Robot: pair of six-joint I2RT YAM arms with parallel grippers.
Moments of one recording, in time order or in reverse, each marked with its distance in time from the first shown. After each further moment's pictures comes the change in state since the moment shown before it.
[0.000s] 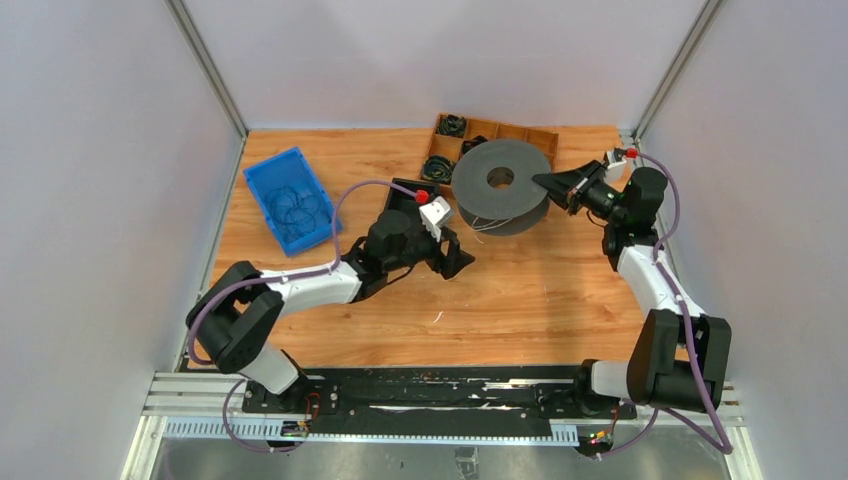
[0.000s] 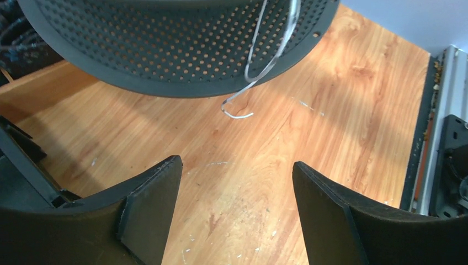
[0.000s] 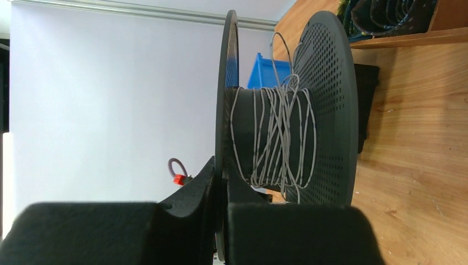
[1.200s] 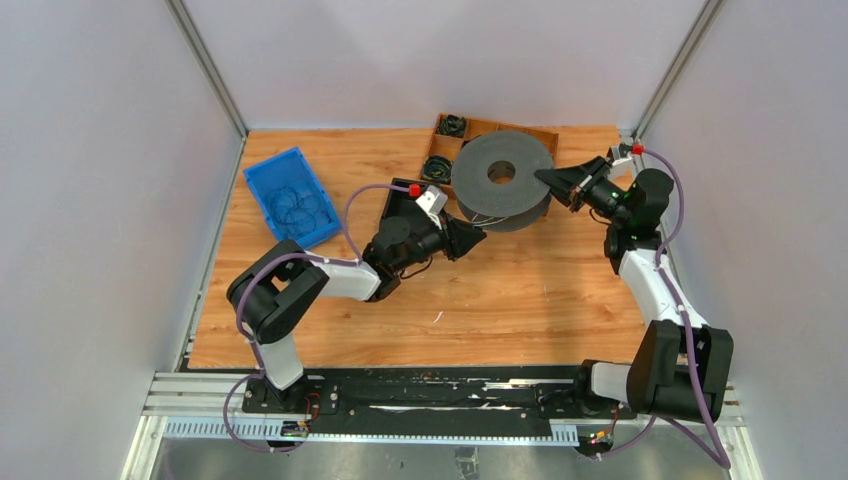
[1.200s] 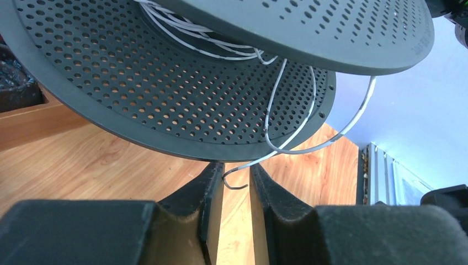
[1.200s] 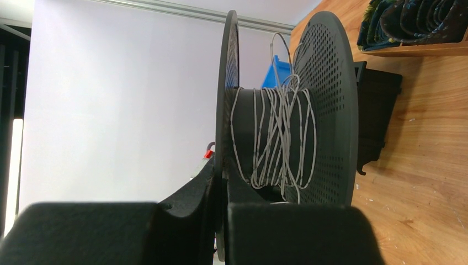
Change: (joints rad) left arm -0.010 0.253 0.014 0.534 -0.030 -0.349; right arm 0.000 -0.046 -0.004 0.064 -0.005 0.051
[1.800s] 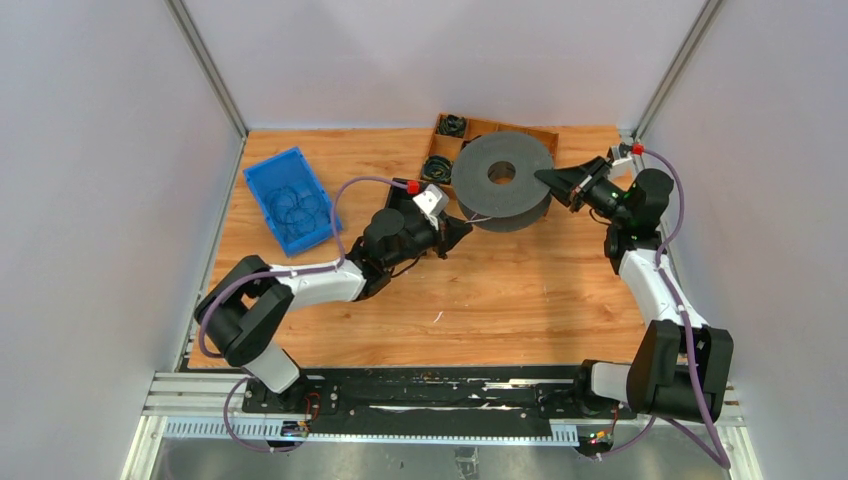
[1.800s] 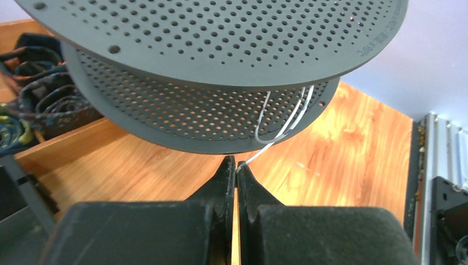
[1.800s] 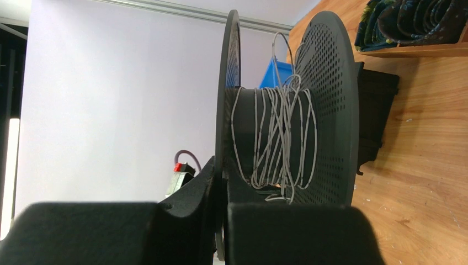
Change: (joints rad) left arm 0.010 -0.163 -0.001 -0.226 -0.021 0.236; right arm -0.001 0.000 0.000 0.003 0.002 -0.008
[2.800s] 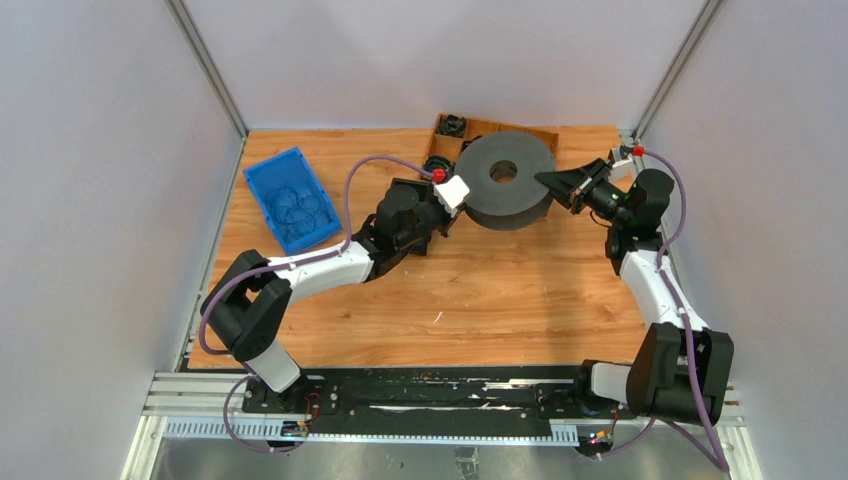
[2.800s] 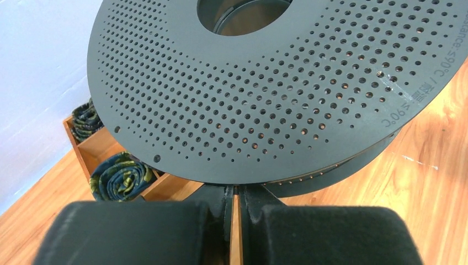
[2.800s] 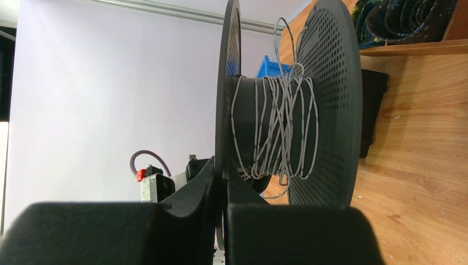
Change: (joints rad) left arm 0.002 0.011 0.209 -0.295 -0.104 0.458; right arm 0.000 -0.012 0.000 -0.058 0.003 -0.043
